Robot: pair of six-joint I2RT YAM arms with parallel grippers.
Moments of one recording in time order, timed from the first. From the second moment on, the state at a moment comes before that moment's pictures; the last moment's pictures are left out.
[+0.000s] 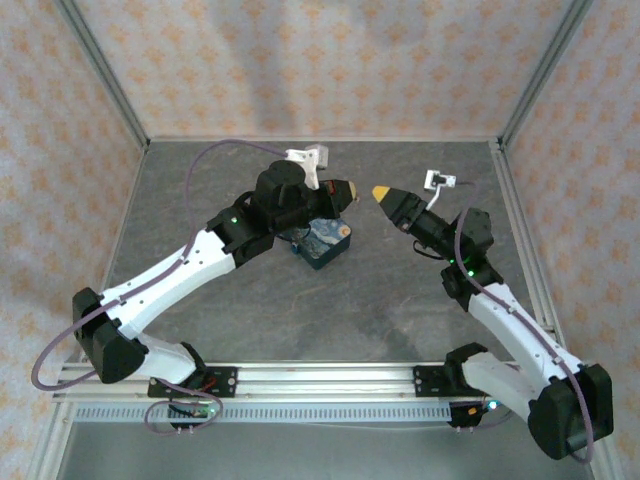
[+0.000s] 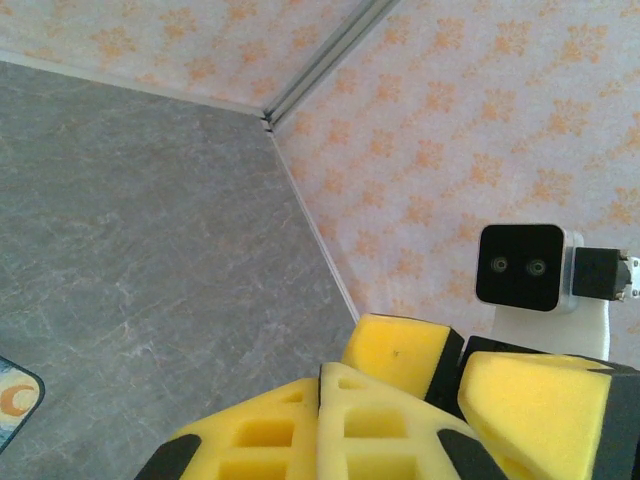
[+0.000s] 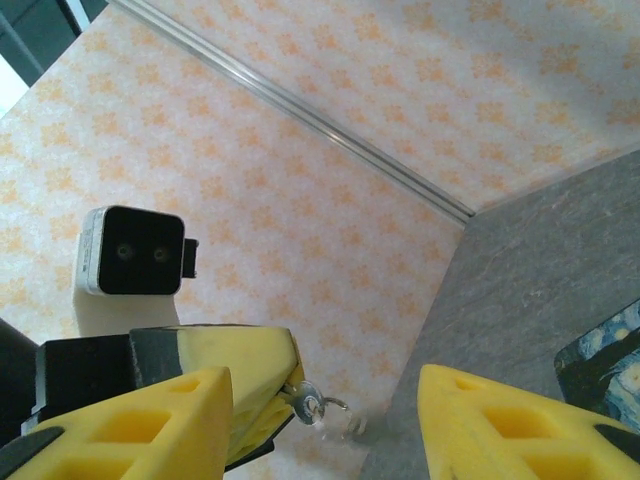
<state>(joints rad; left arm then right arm) -0.77 1.40 1.37 -0.26 0.06 -0.77 0.35 0.95 0.65 0.47 -0.56 1.08</state>
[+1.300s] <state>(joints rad) -0.77 1.40 1.37 -0.16 0.18 -0.80 0.39 1.05 0.65 0.65 -0.71 1.15</state>
